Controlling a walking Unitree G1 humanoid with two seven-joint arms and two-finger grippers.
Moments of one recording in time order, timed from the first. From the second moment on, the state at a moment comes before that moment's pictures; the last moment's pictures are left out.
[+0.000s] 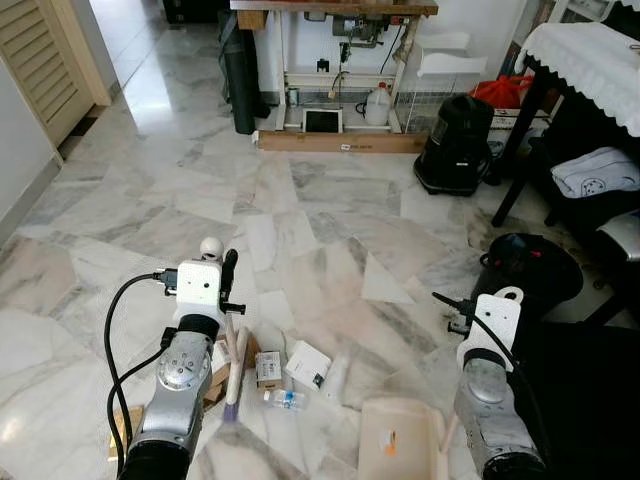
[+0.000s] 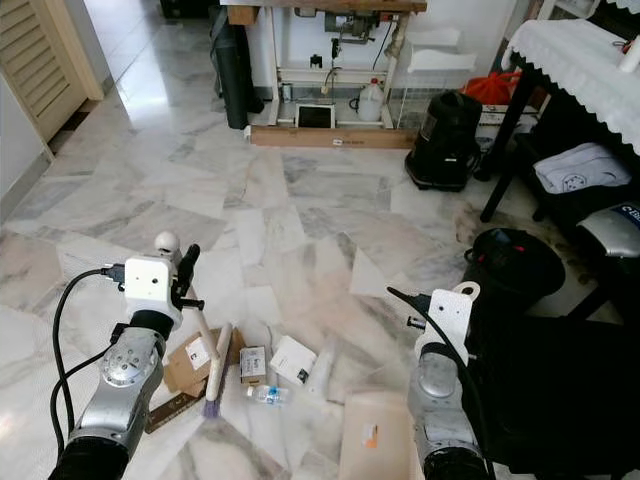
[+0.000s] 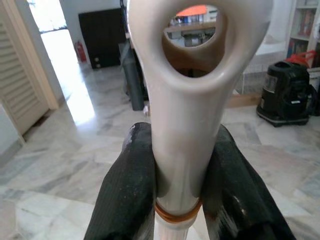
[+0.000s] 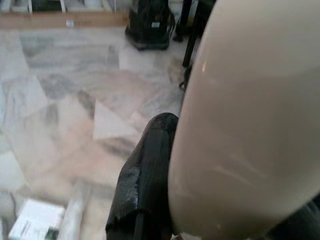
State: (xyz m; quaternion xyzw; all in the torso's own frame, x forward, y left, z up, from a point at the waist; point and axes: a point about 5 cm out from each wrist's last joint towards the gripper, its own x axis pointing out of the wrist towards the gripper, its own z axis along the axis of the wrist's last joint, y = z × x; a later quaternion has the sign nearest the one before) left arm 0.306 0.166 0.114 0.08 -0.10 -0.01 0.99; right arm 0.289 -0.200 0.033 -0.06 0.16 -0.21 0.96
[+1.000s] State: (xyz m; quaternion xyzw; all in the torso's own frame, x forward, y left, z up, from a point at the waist) left arm 0.296 0.162 0.091 0.10 -0.01 -0.08 0.99; right arm 0.298 -0.180 0.028 0.01 0.17 -0.16 0.97
